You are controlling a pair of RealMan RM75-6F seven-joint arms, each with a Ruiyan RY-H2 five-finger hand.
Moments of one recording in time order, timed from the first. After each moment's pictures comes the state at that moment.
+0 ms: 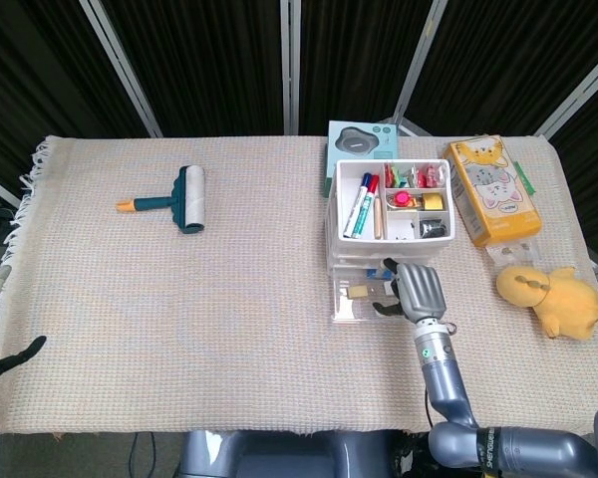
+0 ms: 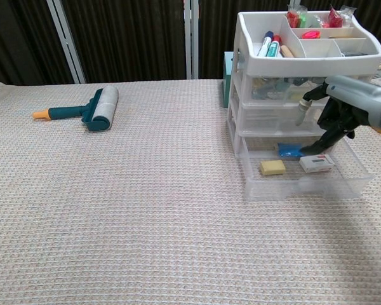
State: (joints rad) left arm -0.04 -1.15 -0.09 -1.66 1.55 1.65 0.04; right arm 0.69 -1.55 0.15 -1.70 -0.81 1.34 -0.39
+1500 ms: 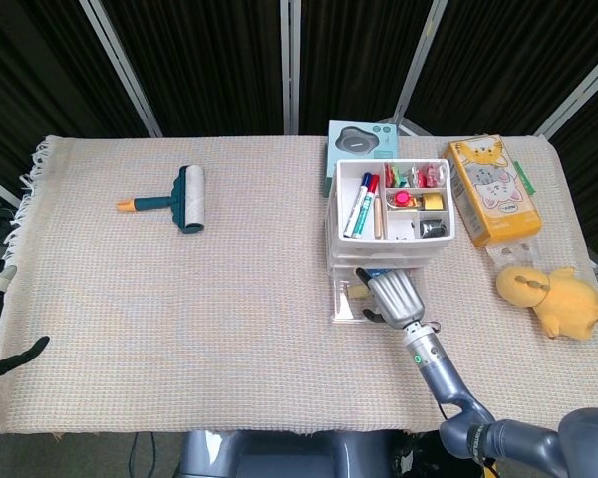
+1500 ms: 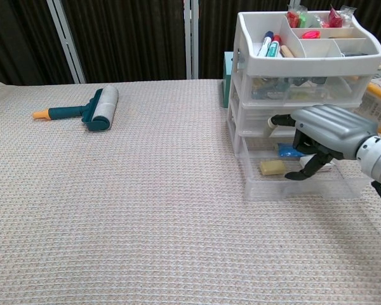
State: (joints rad) left arm -0.04 -1.15 -0.08 -1.67 1.55 1.63 0.04; right arm 0.65 -1.68 0.06 -1.24 -1.31 1.19 -0.22
